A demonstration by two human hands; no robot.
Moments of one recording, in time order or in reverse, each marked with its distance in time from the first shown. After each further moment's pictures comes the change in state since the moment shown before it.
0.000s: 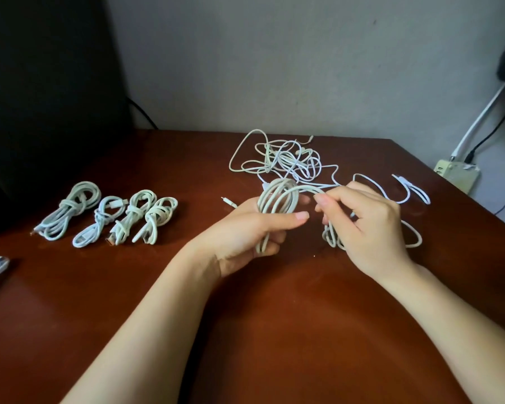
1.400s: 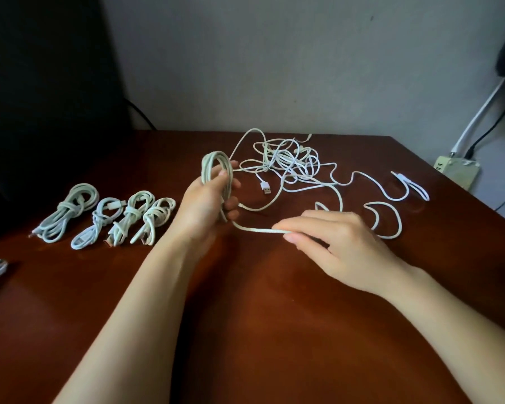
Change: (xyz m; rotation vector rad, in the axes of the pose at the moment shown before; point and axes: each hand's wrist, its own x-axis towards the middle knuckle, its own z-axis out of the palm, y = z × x) left_hand 0.013 0.003 -0.034 -0.258 0.539 0.211; right_hand -0.004 -0.019 -0.001 0.147 -0.416 -0.138
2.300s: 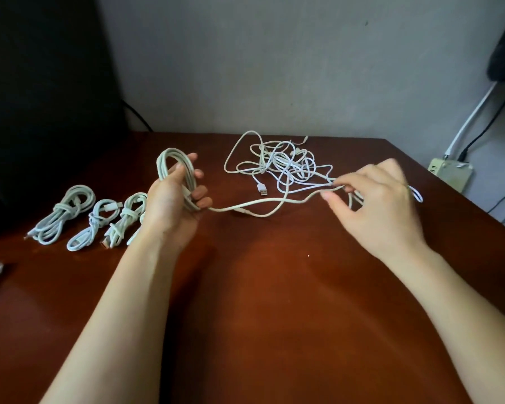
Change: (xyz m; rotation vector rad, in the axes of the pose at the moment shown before) left_hand 0.008 0.013 -0.020 -0.329 0.126 -0.015; right_hand 0.001 0.039 -0.024 -0.521 0.335 0.335
